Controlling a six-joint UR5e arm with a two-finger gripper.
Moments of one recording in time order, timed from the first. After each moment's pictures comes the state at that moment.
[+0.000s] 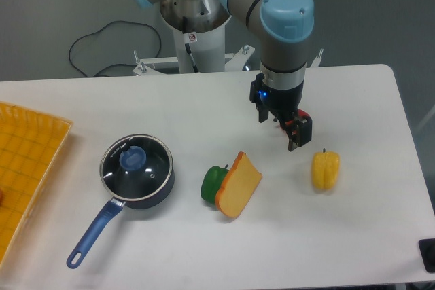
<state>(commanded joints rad) 2.60 -1.77 -1.60 -1.15 1.53 1.49</state>
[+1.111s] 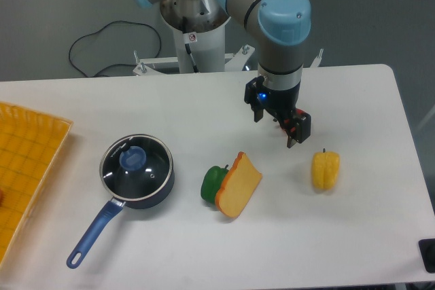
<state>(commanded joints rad) 2.61 -1.76 -1.68 -1.15 1.44 1.32</state>
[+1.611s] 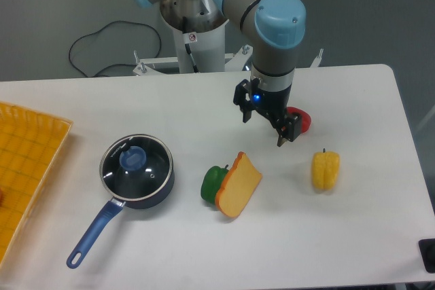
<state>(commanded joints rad) 2.58 -1.76 -1.68 -1.16 1.49 1.16</state>
